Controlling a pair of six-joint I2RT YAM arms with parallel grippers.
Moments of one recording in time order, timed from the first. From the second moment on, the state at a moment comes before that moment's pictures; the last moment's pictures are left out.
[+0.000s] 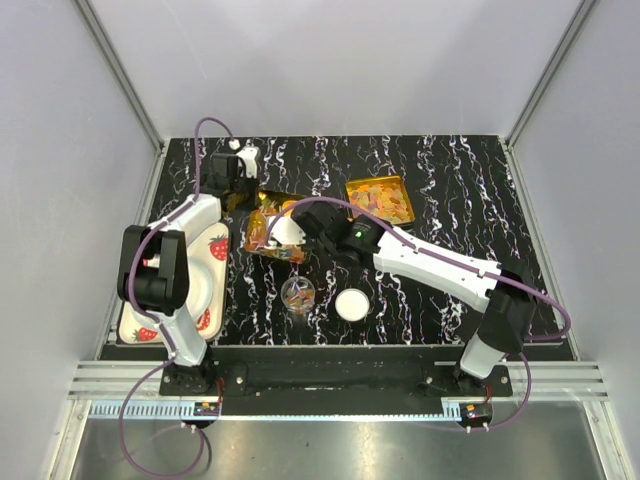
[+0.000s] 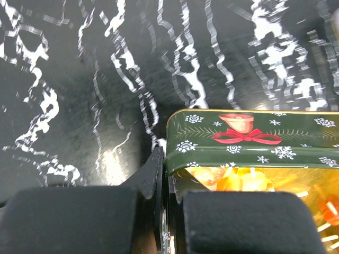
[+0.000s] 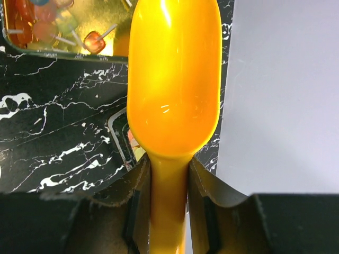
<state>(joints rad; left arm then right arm) -0.15 1.79 1.23 -0.19 0.19 -0.02 1.03 1.68 1.51 -0.60 0.48 -0.85</state>
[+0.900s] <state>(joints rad) -0.19 1.75 1.19 -0.11 0.07 0.03 1.03 1.69 1.51 -0.58 0.52 -0.88</state>
